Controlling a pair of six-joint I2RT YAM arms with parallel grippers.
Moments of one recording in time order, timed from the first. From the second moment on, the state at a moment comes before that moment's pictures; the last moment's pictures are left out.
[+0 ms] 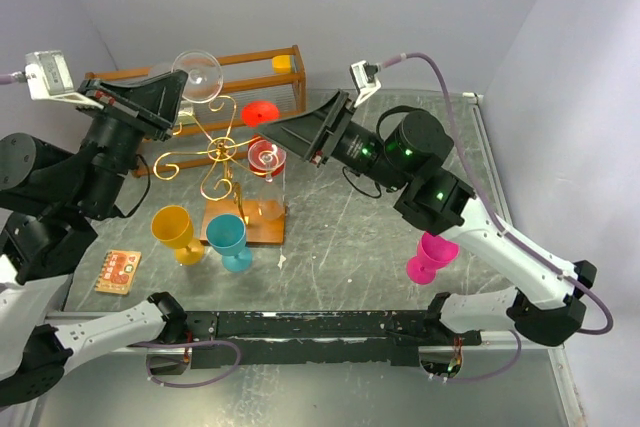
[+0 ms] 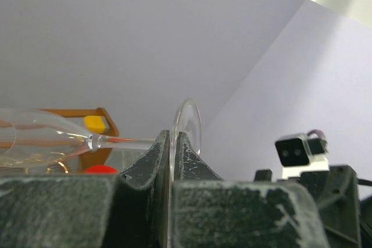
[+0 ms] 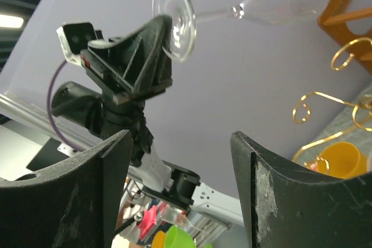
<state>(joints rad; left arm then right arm) -0.79 0.91 1.60 -0.30 -0.40 -0.43 0.99 1.25 1.51 0.03 -0.14 1.02</state>
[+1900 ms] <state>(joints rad) -0.79 0.80 1.19 -0.37 -0.99 -0.66 0.99 0.89 1.10 -0.14 0.04 0.91</state>
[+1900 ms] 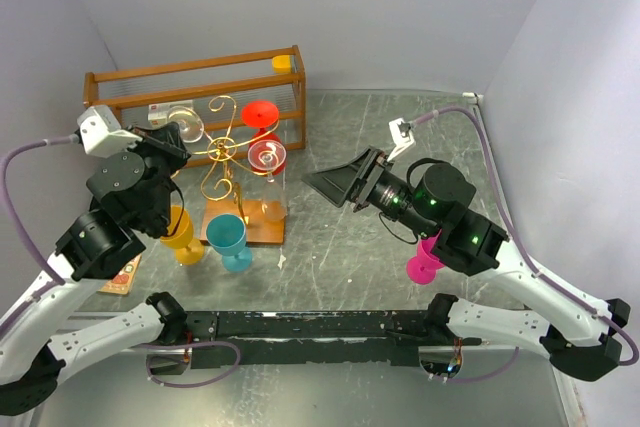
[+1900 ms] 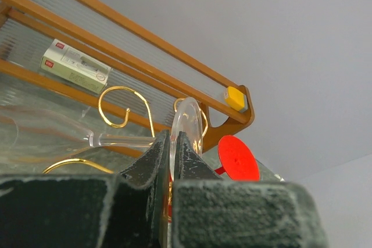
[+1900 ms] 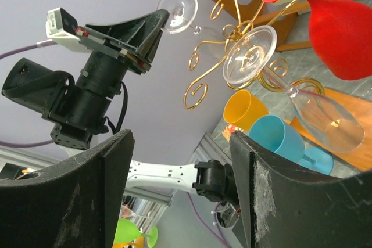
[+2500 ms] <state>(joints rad) -0.76 0.89 1.16 -0.27 -0.87 -0.70 0.99 0.89 1.07 -0.13 0.04 0.91</state>
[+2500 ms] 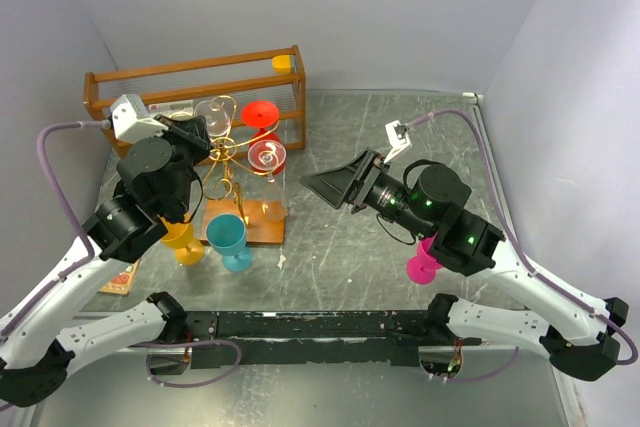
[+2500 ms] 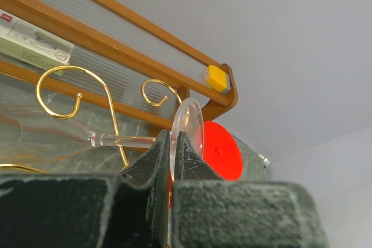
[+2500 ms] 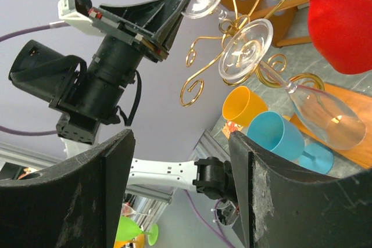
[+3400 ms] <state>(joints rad) -0.23 0.97 1.16 -0.27 -0.31 -0.86 0.99 0.86 1.06 -0.13 0.03 0.94</state>
